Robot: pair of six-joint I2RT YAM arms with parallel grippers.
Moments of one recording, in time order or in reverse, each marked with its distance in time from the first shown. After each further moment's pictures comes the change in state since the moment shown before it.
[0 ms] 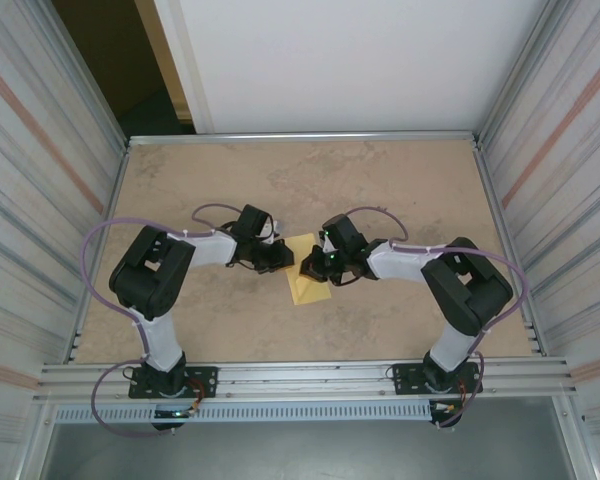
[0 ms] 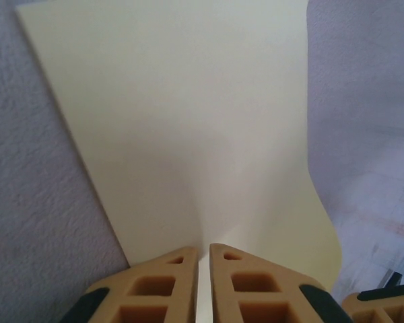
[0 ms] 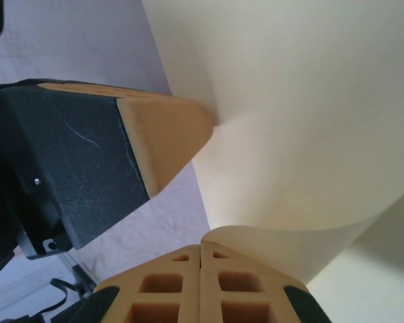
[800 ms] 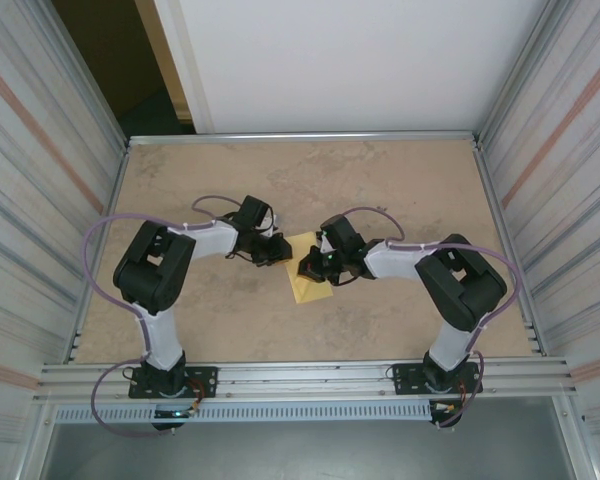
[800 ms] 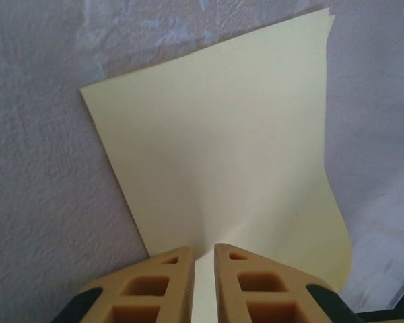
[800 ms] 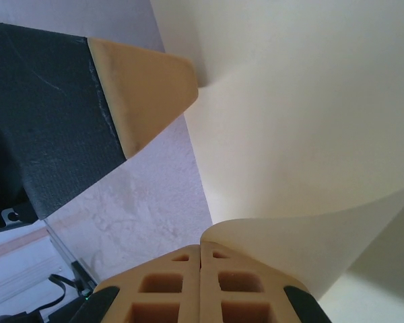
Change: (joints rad) left arm 0.025 0.044 0.104 -0.123 -0.032 0.041; right arm 0.000 0.042 0.011 0.036 -0.026 -0.014
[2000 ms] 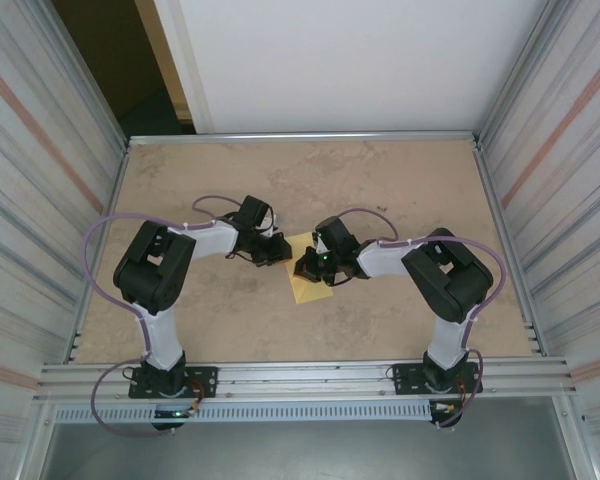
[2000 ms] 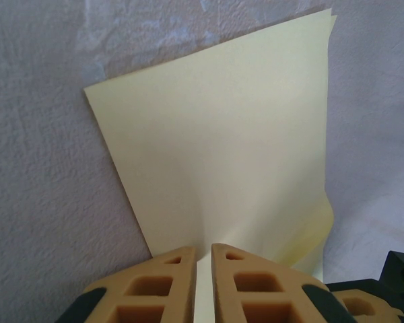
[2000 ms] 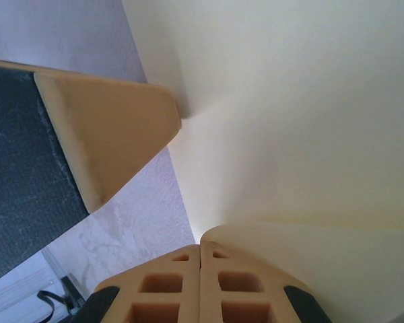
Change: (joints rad) left arm 0.000 0.000 0.001 -0.001 -0.001 0.000; right arm 0.011 0.080 0.021 0.060 0.030 0.008
